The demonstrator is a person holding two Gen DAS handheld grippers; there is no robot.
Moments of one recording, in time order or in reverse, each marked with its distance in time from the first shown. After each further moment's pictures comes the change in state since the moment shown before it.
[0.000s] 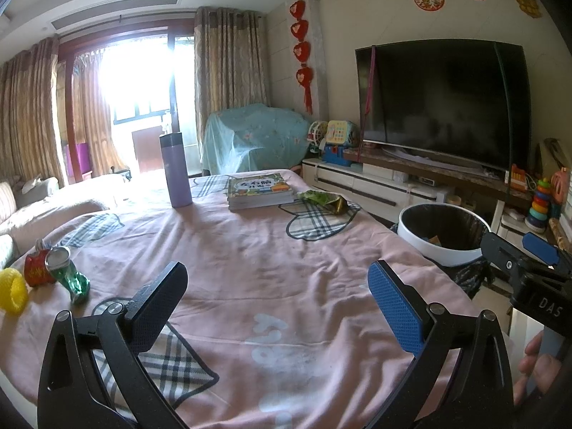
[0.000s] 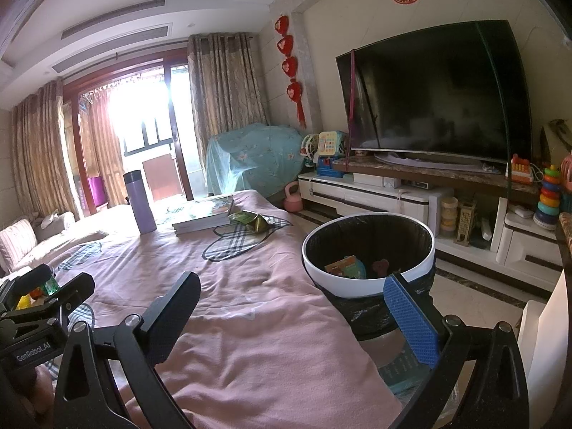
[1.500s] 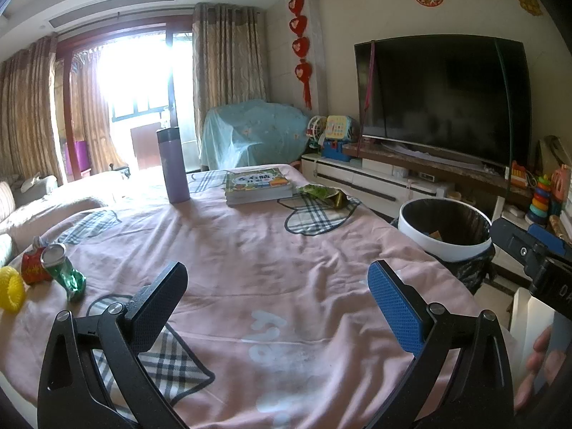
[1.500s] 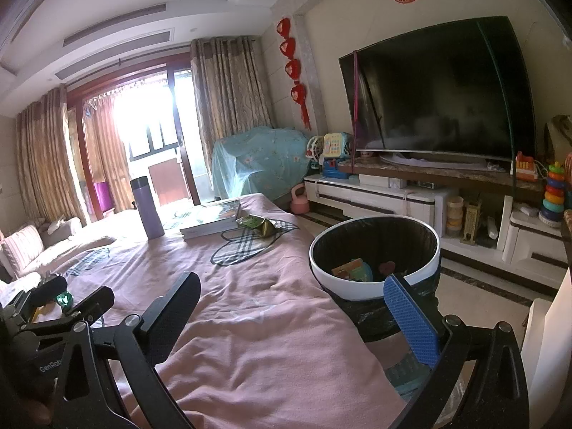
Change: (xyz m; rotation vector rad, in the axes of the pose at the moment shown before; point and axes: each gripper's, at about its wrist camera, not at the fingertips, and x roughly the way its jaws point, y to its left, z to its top) left arm 0.002 -0.001 -0.003 -0.002 0.011 -0.002; right arm -0.001 0.008 0.003 0.011 -0.007 0.022
